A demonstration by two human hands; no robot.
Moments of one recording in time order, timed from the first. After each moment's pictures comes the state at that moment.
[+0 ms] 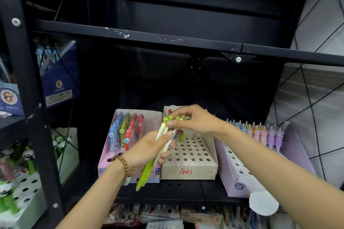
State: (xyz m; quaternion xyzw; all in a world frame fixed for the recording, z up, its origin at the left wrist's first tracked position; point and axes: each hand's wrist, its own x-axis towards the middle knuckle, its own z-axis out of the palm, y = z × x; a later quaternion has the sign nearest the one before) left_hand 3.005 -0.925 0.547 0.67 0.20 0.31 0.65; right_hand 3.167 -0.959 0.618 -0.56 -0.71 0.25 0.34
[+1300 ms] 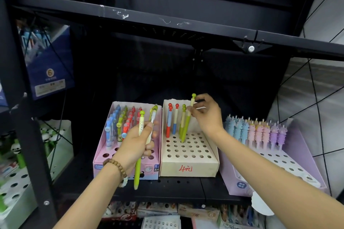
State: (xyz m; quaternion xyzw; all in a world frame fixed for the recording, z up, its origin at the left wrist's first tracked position) left_hand 3.001 -0.905 0.525 0.57 0.32 0.46 0.60; right_hand 3.203 -0.913 0.563 -0.61 -0.52 0.06 0.59
